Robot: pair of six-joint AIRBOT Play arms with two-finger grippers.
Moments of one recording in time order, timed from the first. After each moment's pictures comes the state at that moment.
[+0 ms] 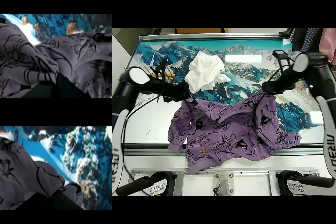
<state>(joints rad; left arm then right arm) -0.07 -1.36 1.31 1.09 -1.23 -1.74 0.16 -1.47 1.58 -1.46 1.36 1.59</state>
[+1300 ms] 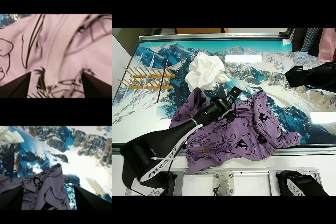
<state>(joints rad) -0.81 -1.70 1.40 1.82 -1.03 -1.85 0.10 -0.91 1.38 -1.46 1.13 1.56</state>
